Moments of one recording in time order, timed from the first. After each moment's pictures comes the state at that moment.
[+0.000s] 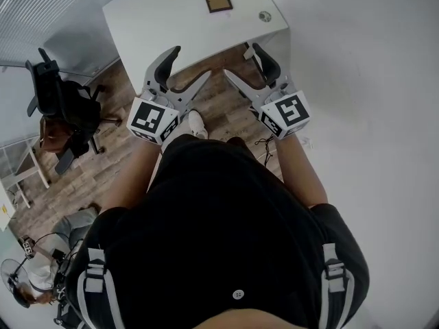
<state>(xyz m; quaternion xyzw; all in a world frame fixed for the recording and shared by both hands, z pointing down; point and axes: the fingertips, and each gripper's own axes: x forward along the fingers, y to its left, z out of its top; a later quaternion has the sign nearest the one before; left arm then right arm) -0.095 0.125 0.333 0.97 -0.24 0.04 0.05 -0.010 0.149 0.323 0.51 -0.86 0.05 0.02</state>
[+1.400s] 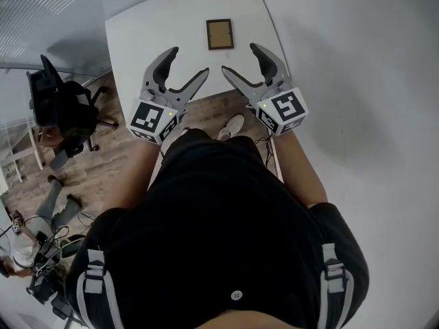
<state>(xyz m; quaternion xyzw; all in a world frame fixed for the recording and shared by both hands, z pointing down) 0.014 -0.053 0.349 0.94 -0.33 0.06 0.05 0.105 -0.049 0.354 0.43 -0.90 0.08 0.02</state>
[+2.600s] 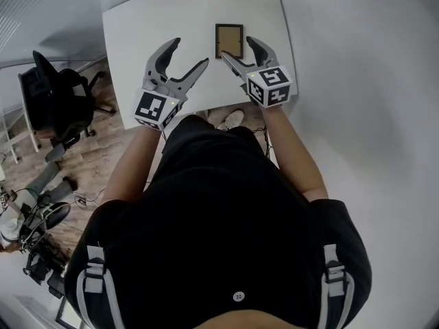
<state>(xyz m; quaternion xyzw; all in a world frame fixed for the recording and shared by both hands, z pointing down) -0.012 -0.186 0.397 0.93 -0.35 0.06 0.07 0.087 -0.203 0.485 0.44 -0.86 0.23 0.13</state>
